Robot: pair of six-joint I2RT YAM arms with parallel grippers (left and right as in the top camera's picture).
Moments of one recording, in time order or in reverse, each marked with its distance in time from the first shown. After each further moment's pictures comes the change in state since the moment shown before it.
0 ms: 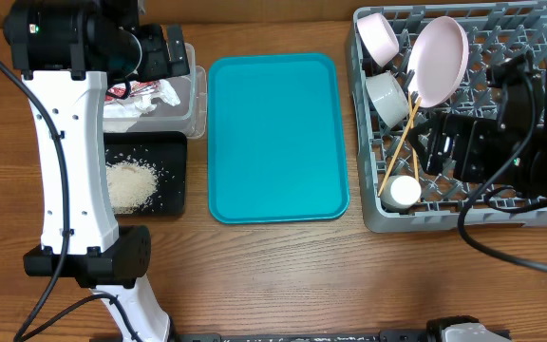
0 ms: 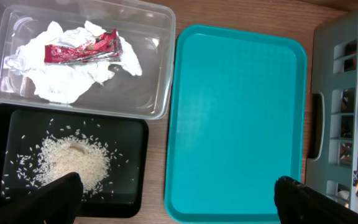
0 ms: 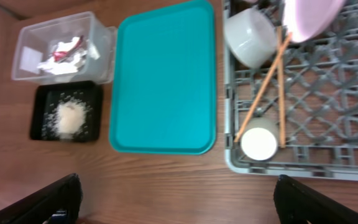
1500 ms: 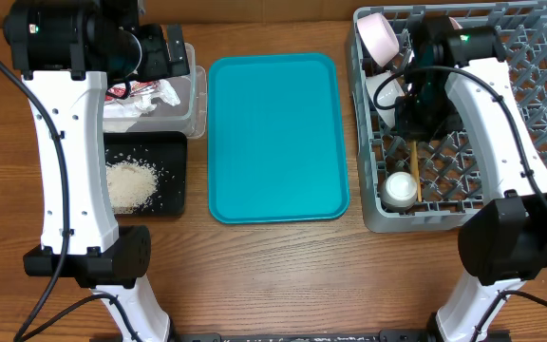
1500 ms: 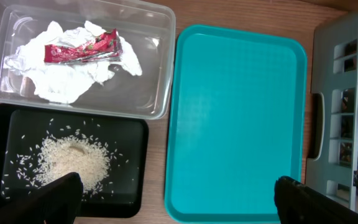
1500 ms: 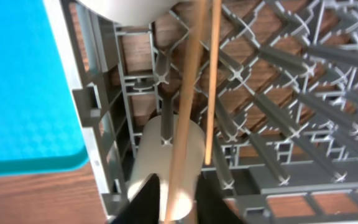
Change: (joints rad) left arm 0.000 0.000 0.000 0.000 0.000 0.000; right arm -0.011 0.616 -0.149 0.080 0.285 -0.115
